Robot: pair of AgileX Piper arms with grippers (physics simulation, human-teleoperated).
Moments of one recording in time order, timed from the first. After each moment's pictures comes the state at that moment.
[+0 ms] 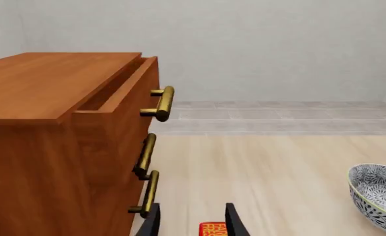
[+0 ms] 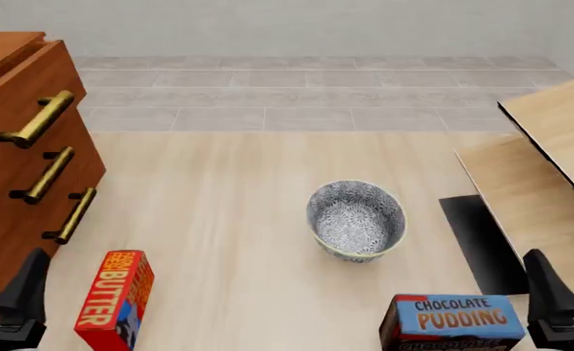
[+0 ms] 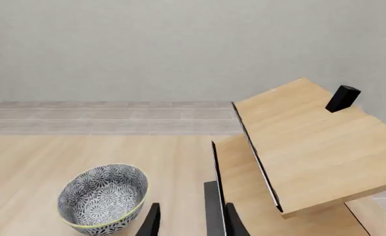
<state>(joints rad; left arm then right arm) 0.00 0.01 0.00 0.00 0.00 0.00 0.01 0.00 0.00 0.00</state>
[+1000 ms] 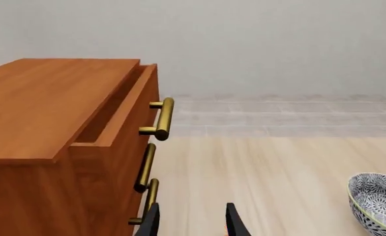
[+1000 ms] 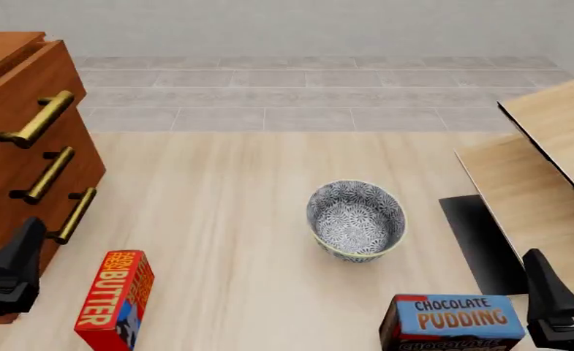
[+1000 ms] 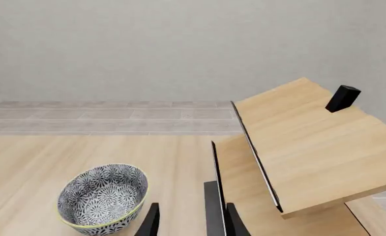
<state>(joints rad) 0.00 0.22 -0.14 -0.03 0.00 0.00 0.01 0.00 -0.01 0.00</state>
